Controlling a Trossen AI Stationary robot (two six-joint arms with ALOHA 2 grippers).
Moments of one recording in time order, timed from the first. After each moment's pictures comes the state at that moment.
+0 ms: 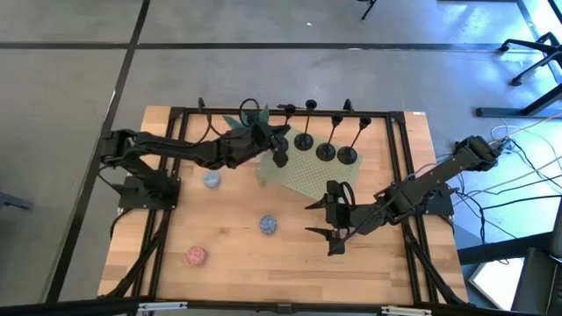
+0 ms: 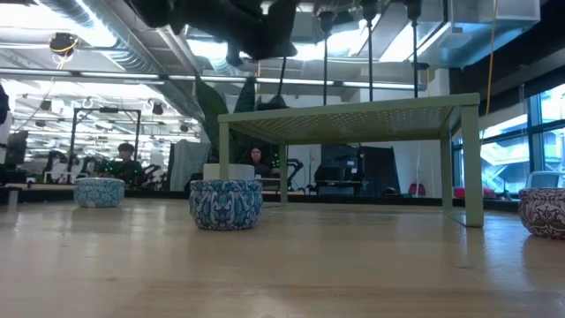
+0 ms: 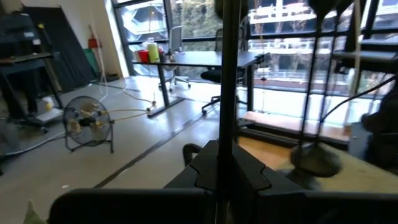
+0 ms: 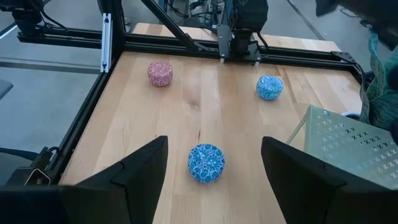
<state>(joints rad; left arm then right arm) 0.13 1.51 0.94 0.53 -0.51 0.04 0.55 1.38 1.10 -0.25 0.49 0.20</state>
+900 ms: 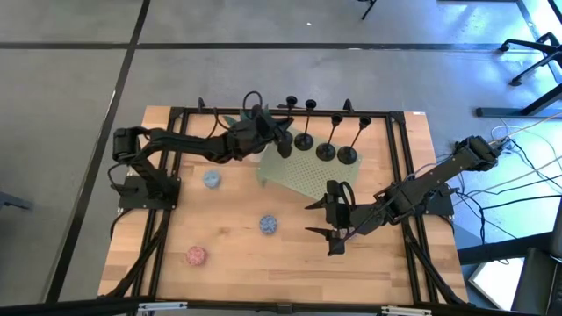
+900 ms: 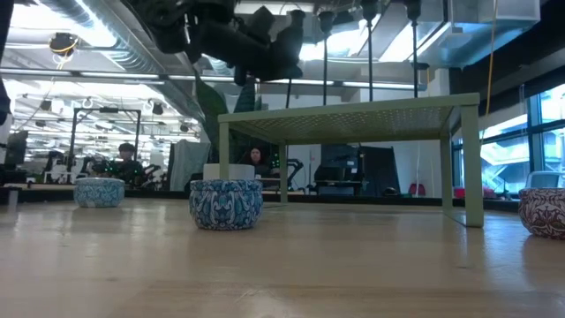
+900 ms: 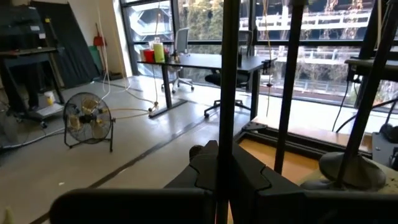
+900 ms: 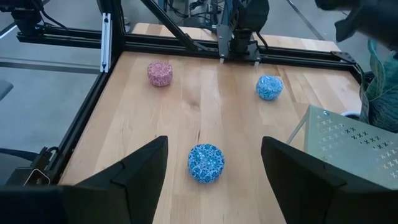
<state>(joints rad) 0.24 1.62 0.94 0.66 -0.42 0.01 0.55 1.38 1.10 -0.25 0.49 0.20</state>
